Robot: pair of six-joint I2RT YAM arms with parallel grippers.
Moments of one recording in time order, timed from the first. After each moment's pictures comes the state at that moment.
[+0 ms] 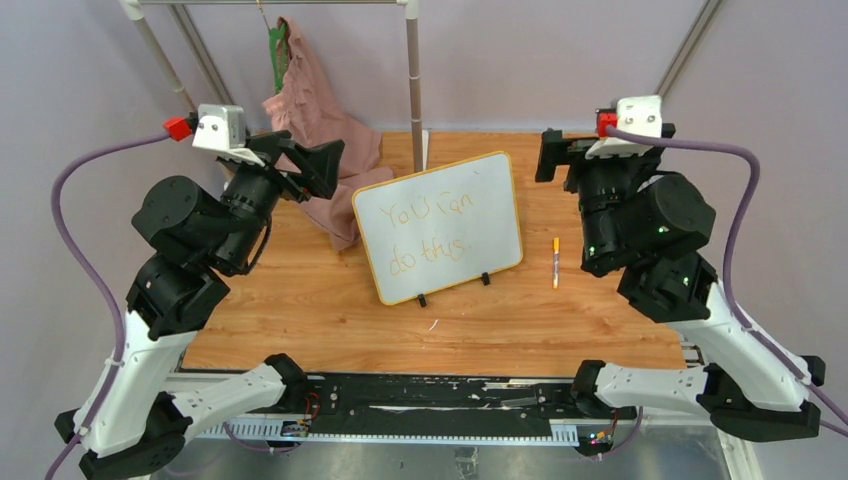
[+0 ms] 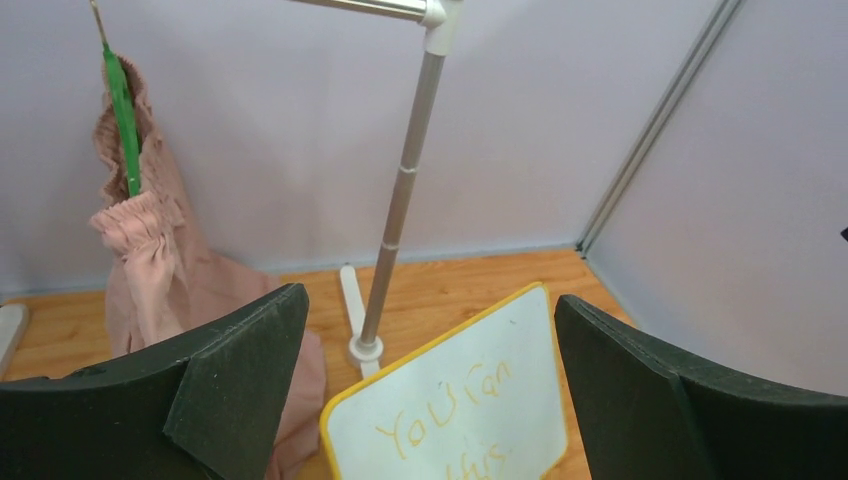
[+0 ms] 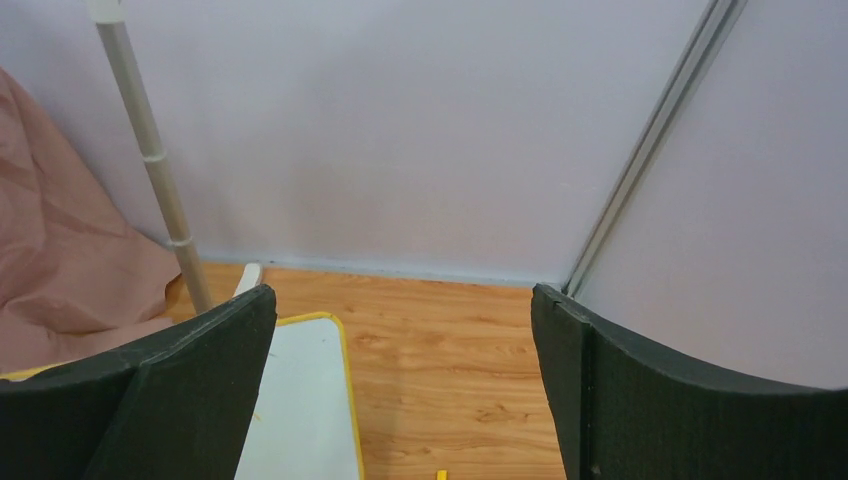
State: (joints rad) left arm -0.71 0.91 1.55 -0.42 -0.37 -0.17; right arm 1.07 1.01 1.58 -0.16 1.04 -0.44
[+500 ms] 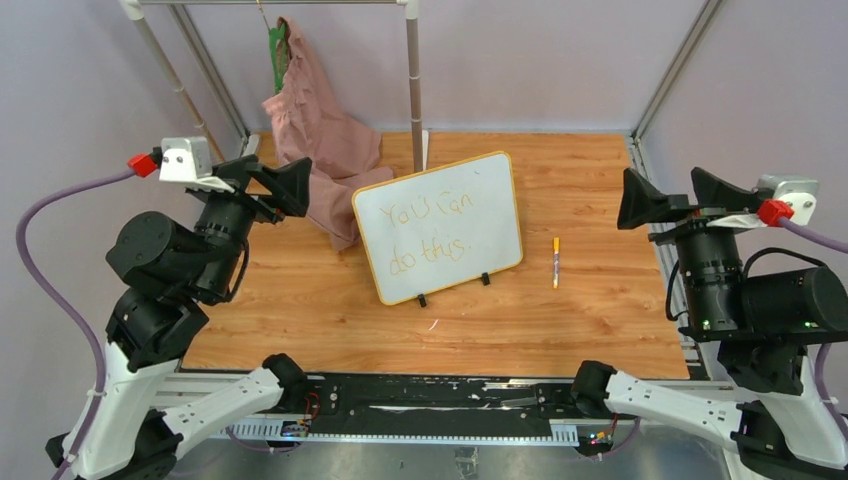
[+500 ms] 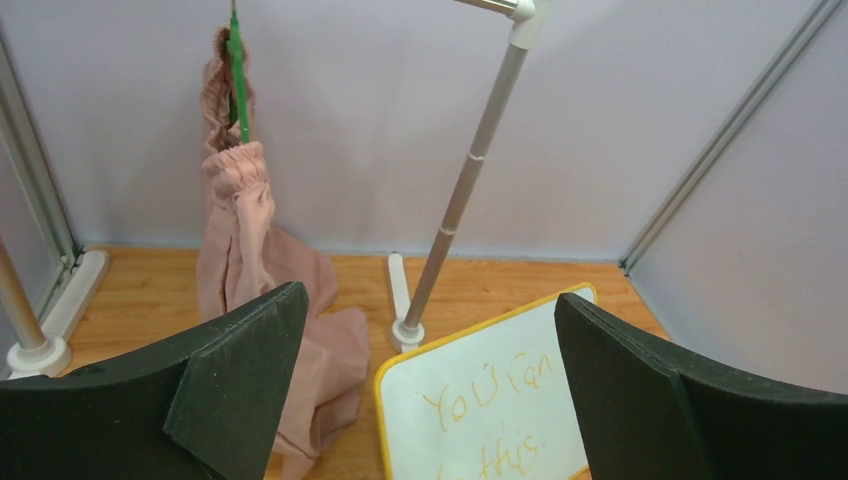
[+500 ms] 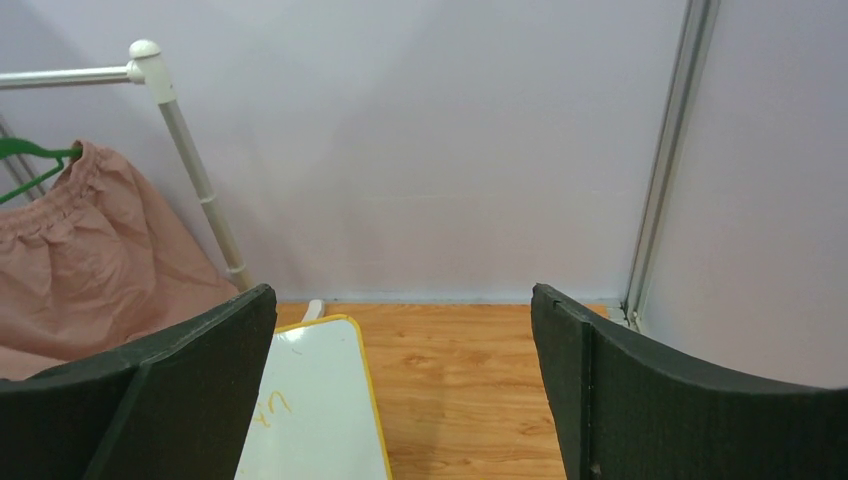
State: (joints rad) left arm -0.71 0.77 1.44 -0.47 -0.49 -0.17; right arm 1.07 0.60 1.35 -0.21 0.93 -0.34
